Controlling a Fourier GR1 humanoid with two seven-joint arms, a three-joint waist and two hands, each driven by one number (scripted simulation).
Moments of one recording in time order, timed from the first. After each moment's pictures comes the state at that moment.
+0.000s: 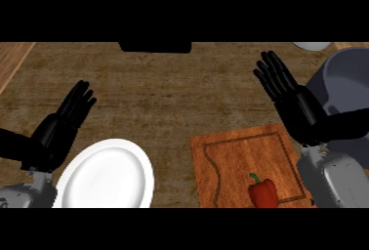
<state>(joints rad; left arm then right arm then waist) -0.11 0.35 -0.10 -1.67 0.31 0.06 0.18 -0.34 -0.26 0.16 -1.62 -0.35 0.01 0.09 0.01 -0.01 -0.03</state>
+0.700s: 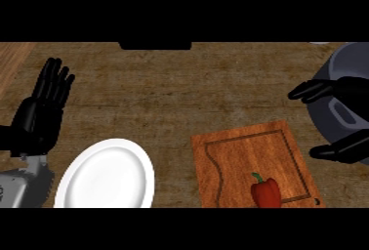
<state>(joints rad) -0.21 0.32 0.00 -1.65 0.25 0.18 0.07 -0.41 -0.64 0.06 -1.51 -0.24 0.65 -0.37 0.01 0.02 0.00</state>
